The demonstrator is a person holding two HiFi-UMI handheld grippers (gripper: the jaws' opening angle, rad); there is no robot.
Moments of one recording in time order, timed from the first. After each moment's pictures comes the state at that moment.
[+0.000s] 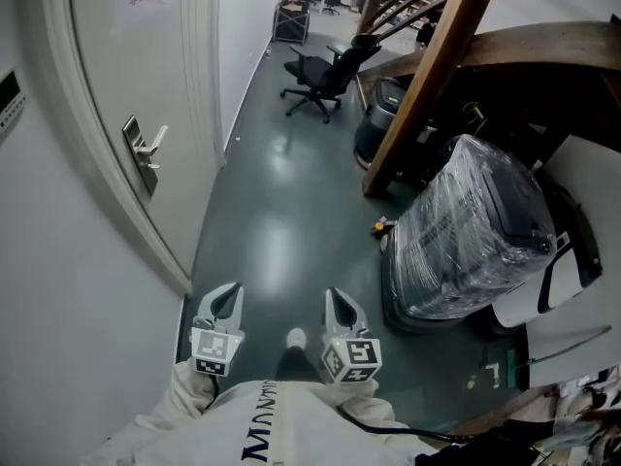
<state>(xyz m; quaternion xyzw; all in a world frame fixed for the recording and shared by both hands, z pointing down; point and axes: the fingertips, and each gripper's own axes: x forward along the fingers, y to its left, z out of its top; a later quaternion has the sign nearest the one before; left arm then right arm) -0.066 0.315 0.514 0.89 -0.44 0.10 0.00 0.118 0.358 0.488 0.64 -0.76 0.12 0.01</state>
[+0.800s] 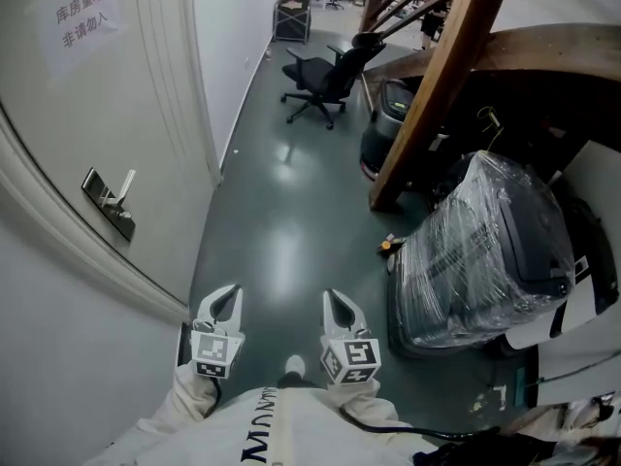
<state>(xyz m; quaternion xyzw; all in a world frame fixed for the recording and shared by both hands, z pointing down) 0.006 0.163 0.512 0.88 -0.45 0.13 0.00 0.187 0.203 0.498 0.62 -0.77 0.14 0.01</state>
